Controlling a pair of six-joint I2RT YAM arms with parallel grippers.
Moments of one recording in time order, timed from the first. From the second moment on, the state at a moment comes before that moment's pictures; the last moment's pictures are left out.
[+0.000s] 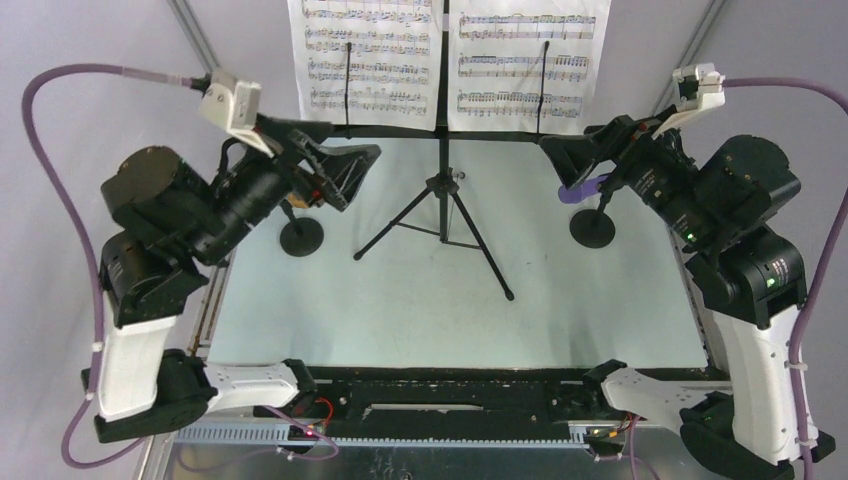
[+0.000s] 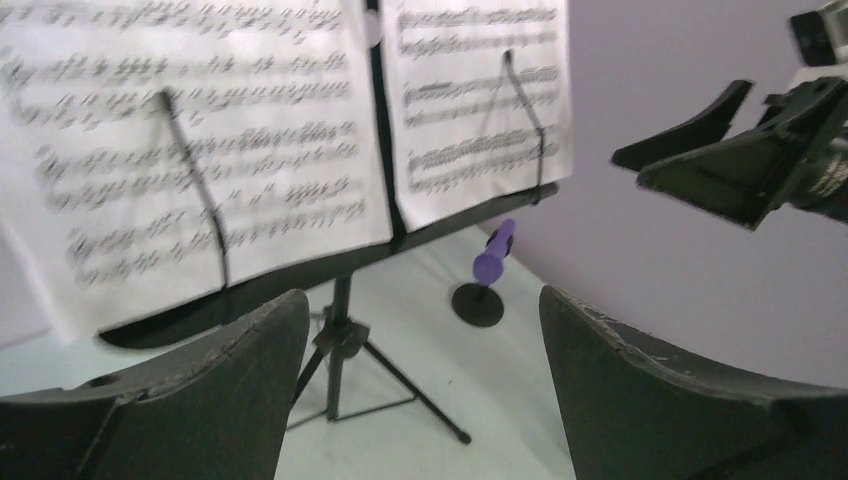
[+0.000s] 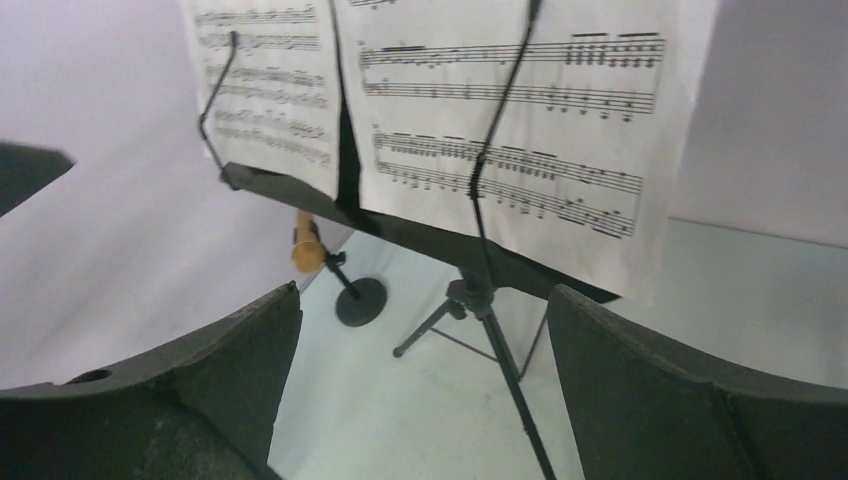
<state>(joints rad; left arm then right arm) -0.94 1.12 2.02 -0.77 -0.28 -0.16 0.49 1.06 1.83 -0.70 -0.04 0.34</state>
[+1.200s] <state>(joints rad) -0.63 1.63 2.31 -0.46 0.34 -0.39 0.22 1.19 1.84 -0.51 -0.50 0.59</state>
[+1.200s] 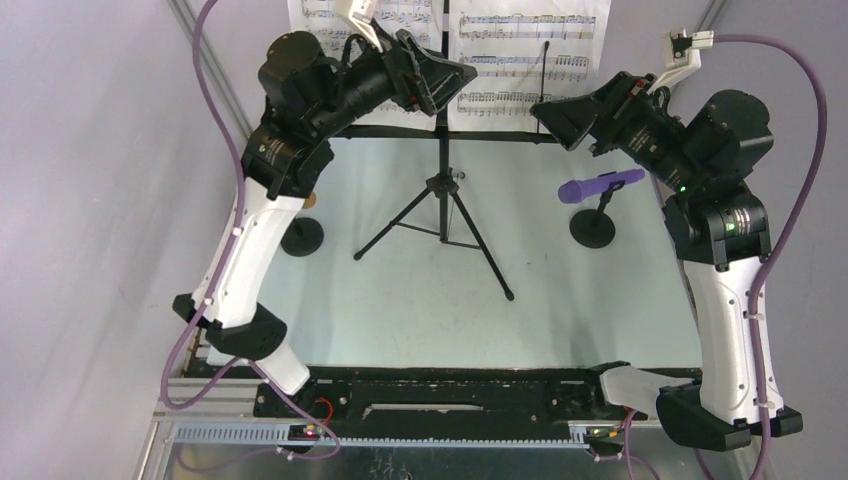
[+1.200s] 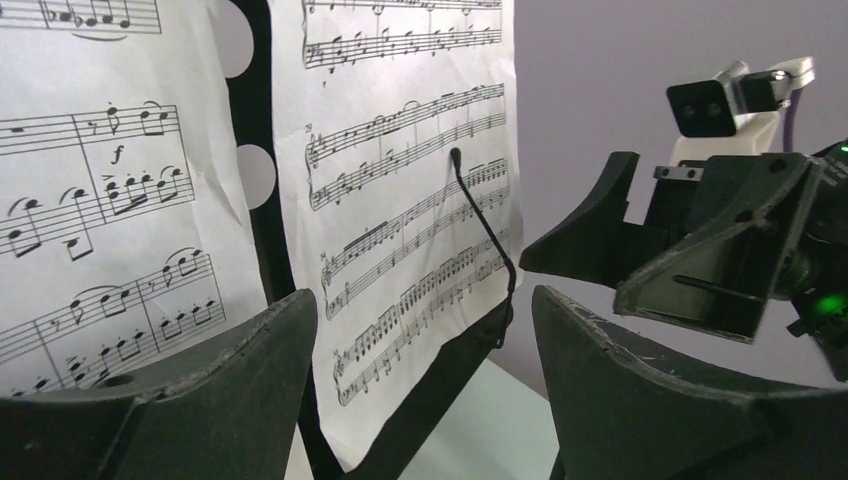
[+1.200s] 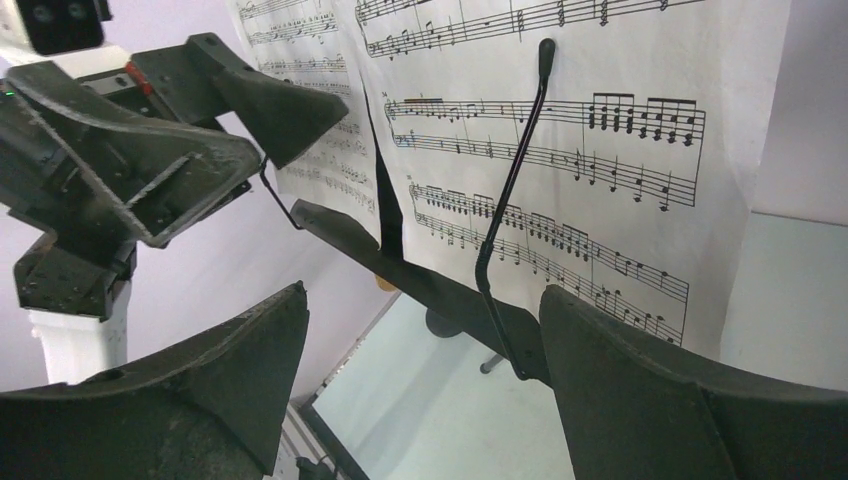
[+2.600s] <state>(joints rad) -0.60 1.75 2.31 -0.33 0.49 -0.50 0.21 1.24 1.82 -0.45 -0.50 0.67</state>
